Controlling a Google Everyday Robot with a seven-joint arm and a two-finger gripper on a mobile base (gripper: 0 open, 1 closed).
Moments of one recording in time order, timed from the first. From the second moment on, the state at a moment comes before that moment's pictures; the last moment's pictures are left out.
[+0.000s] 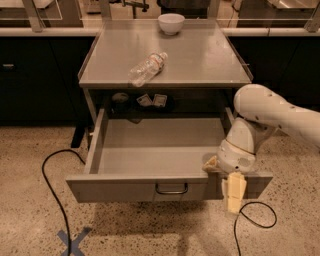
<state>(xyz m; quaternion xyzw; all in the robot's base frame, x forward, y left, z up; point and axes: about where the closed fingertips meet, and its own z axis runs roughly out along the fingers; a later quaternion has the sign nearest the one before) 0.418 -0.152 0.684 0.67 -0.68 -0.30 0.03</state>
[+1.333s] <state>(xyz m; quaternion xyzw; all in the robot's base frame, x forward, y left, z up) 0.380 -0.159 0.693 0.67 -0.67 -0.33 0.05</state>
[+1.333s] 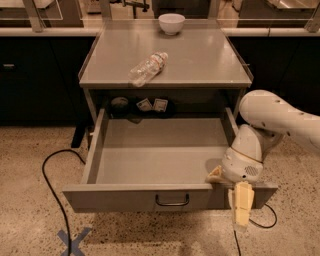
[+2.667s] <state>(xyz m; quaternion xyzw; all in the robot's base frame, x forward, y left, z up) 0.328 -0.155 0.700 0.67 -0.63 -0.39 0.07</state>
